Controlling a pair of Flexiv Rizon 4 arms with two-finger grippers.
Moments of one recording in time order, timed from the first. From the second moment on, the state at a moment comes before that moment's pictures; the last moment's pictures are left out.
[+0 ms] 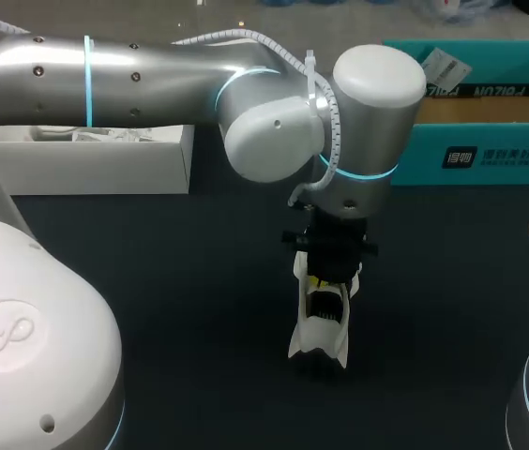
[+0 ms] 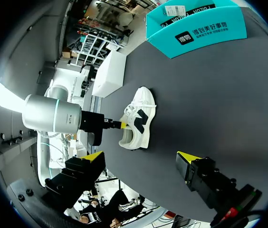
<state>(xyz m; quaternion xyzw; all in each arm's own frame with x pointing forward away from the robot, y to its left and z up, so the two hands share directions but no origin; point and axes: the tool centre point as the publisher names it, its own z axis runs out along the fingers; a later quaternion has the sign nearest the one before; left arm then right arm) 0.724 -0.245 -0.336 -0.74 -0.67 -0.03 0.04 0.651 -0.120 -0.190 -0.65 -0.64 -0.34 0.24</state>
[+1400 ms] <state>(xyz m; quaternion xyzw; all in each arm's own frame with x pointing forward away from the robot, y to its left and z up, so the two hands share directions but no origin) 0.753 -0.241 -0.320 -0.72 -0.70 -0.02 0.03 0.651 -0.120 -0.190 -0.65 -0.64 -0.34 0.24</state>
